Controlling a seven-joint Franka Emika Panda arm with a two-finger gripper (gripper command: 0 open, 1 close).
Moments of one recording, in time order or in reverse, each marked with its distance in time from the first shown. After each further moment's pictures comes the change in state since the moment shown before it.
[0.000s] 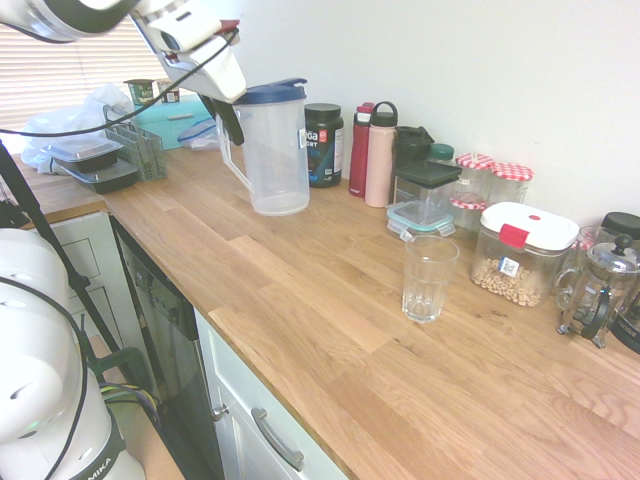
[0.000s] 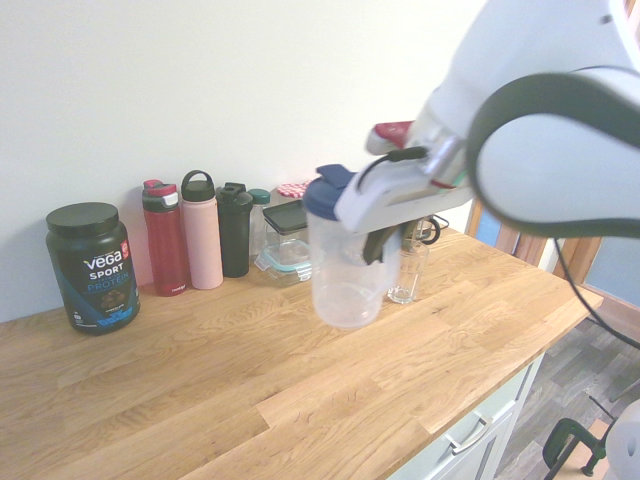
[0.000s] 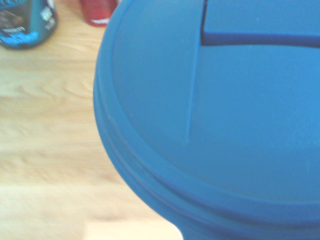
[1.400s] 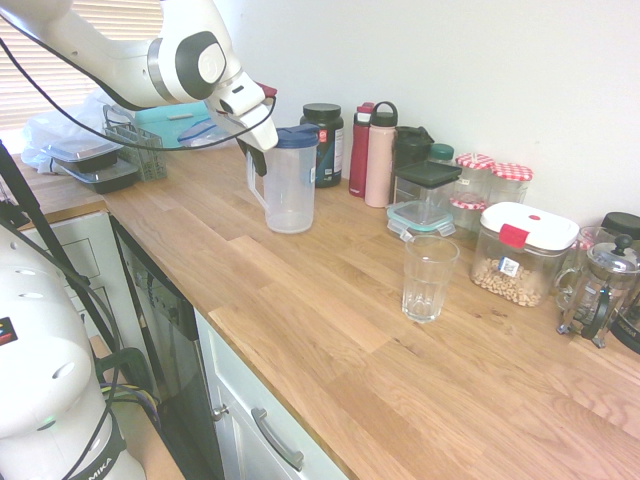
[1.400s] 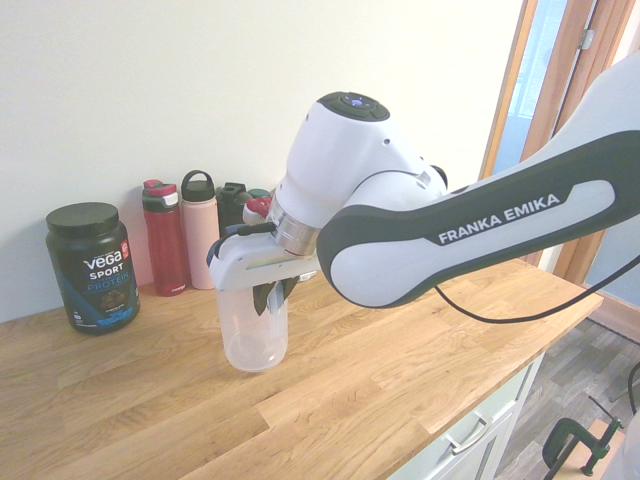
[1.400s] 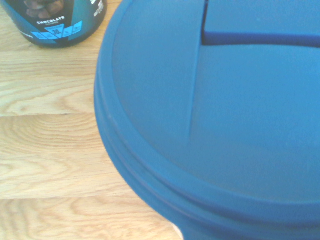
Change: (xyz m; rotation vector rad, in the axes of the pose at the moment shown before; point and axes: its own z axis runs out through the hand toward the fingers) arm -0.021 -0.072 0.119 0.022 -0.062 0.015
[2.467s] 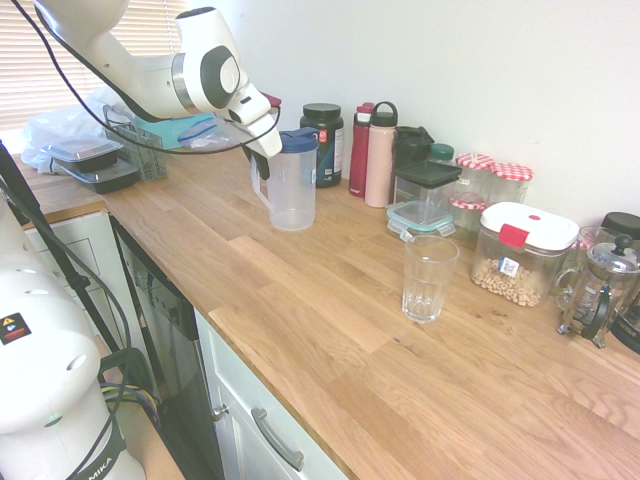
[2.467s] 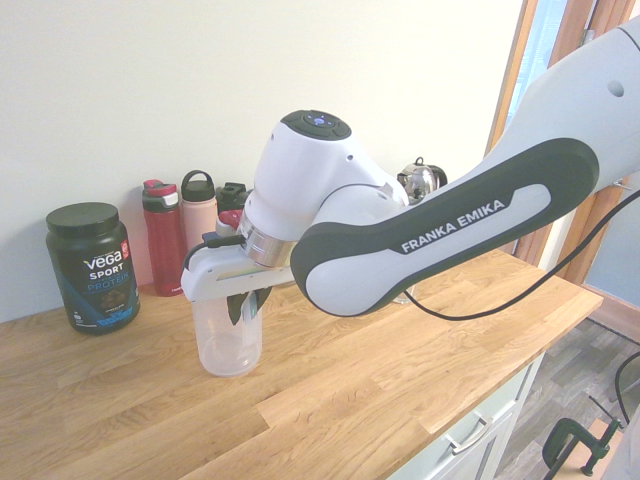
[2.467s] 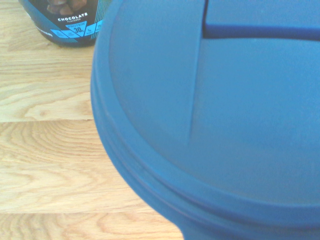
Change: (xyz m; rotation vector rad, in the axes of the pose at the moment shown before) arm -0.008 -0.029 0.028 0.015 -0.041 -0.012
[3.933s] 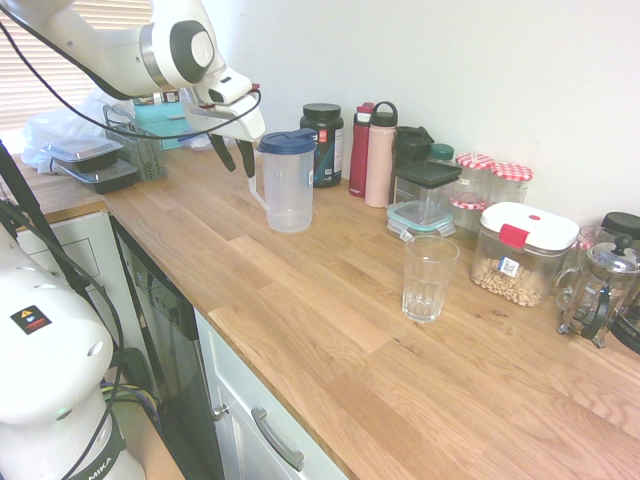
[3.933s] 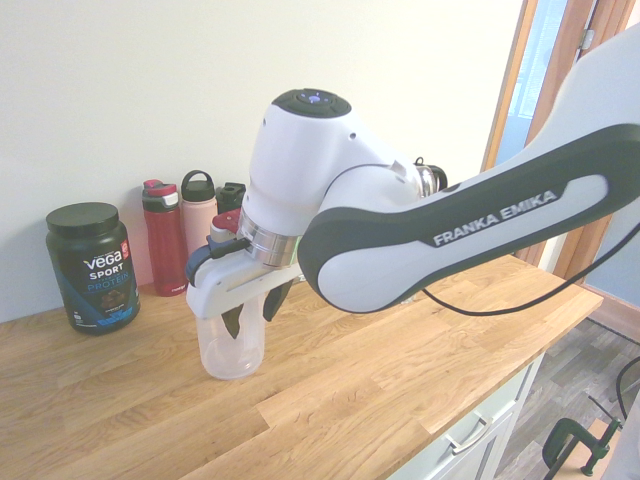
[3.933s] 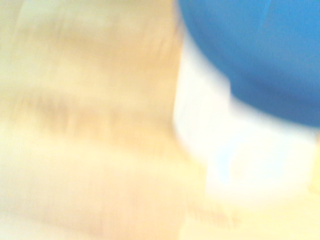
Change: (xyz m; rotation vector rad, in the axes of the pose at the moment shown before) arm -0.030 0.022 -0.055 -0.171 -0.085 -0.292
